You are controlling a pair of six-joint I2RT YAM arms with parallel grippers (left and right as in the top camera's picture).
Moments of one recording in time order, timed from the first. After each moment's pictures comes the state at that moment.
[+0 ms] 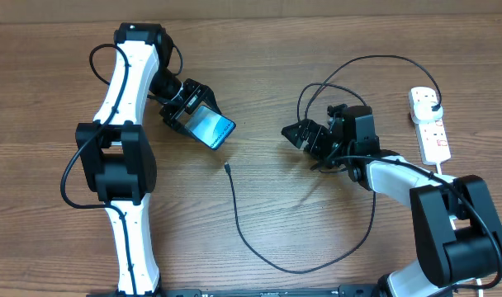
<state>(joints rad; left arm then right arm) -0.06 2.36 2.16 -1.68 0.60 -0.76 0.22 1.74 0.74 0.18 -0.56 0.78</state>
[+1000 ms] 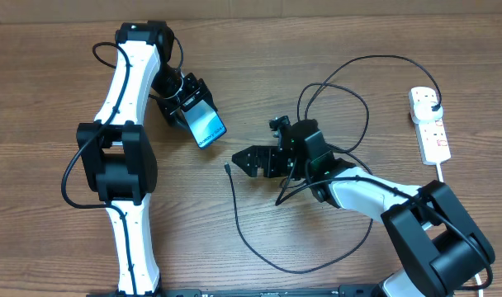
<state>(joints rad) -0.07 2.36 2.16 -1.52 0.44 -0.55 0.55 1.74 0.75 0.31 -0.50 0.66</state>
